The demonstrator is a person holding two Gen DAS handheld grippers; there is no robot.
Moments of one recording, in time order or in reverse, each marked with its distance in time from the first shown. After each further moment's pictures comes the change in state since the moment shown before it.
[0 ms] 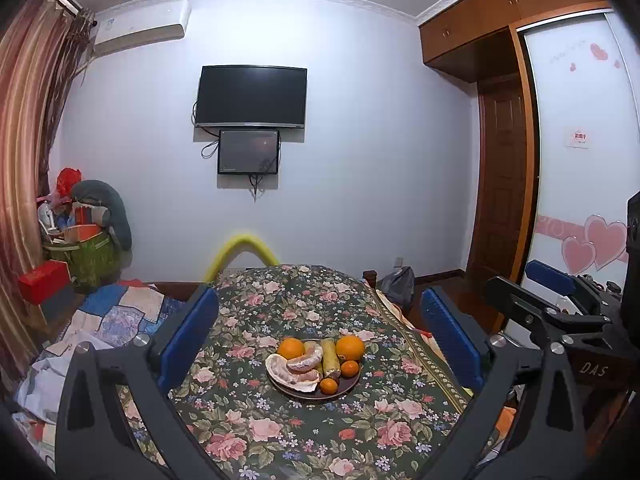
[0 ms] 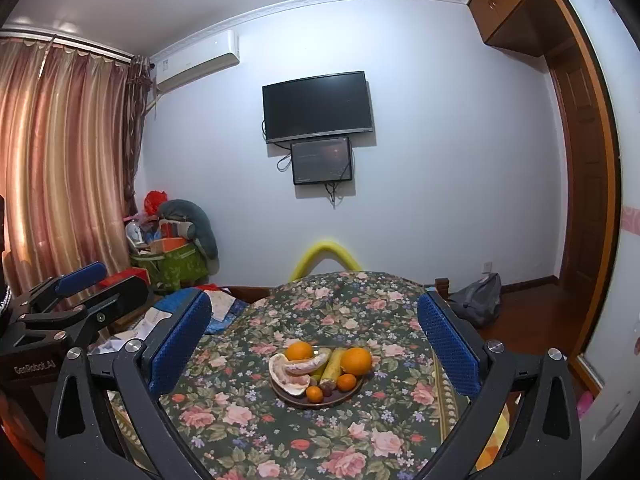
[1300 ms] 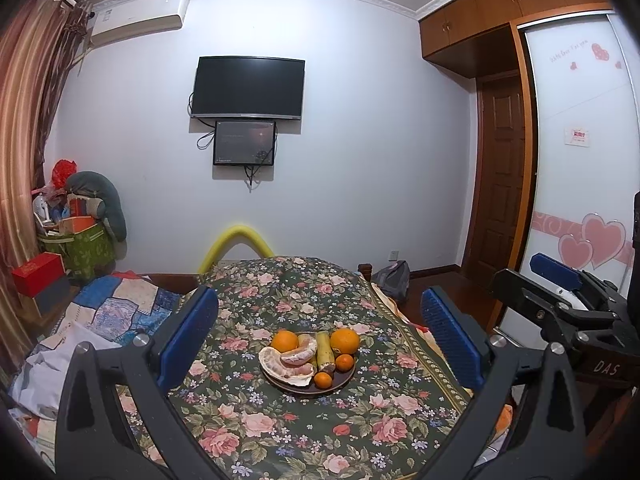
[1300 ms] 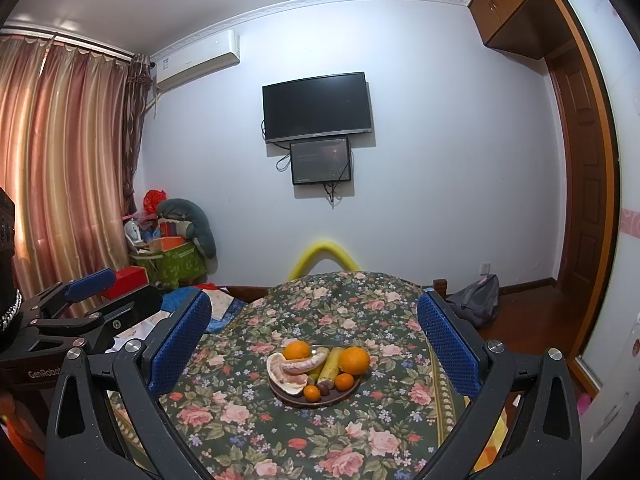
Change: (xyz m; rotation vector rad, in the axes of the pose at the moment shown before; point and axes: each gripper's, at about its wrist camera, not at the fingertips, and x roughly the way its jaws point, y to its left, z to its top) left arm 0.005 0.005 -0.006 -0.011 0.027 -0.022; right arm -0.004 -0.001 0.001 -0.004 0.002 -0.002
